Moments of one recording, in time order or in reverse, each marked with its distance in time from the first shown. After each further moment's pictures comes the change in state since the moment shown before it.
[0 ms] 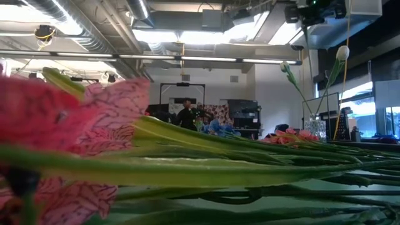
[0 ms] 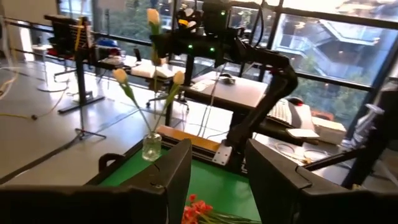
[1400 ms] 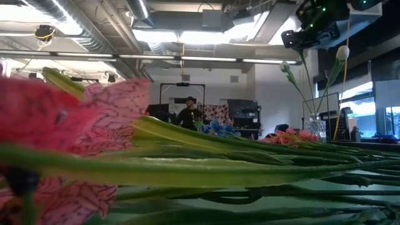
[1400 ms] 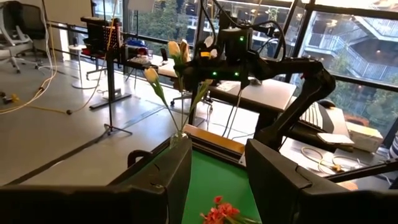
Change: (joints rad) left arm 0.066 0.000 0.000 -0.025 -0.040 -0.001; right arm -0.017 0.000 -0.180 -0.021 -0.081 0.011
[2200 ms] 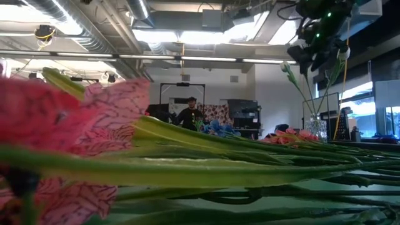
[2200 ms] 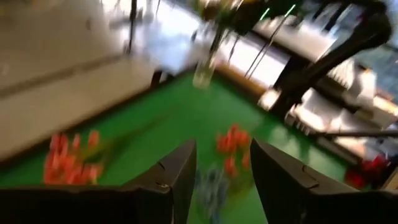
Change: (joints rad) left arm 0.000 -0.112 0.000 -0.505 0.022 -0.430; right arm 0.000 0.045 0.094 -0.581 -0.114 0.262
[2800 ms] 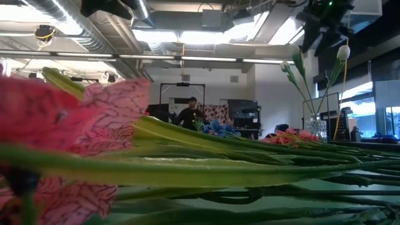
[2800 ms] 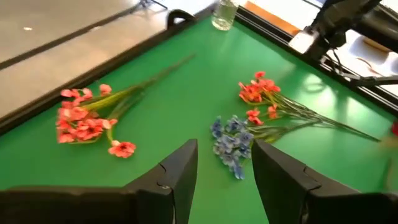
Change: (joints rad) left arm -0.016 0.133 0.000 -0.113 0.044 -0.069; right arm 0.001 -0.018 0.294 -0.418 -0.403 0.083
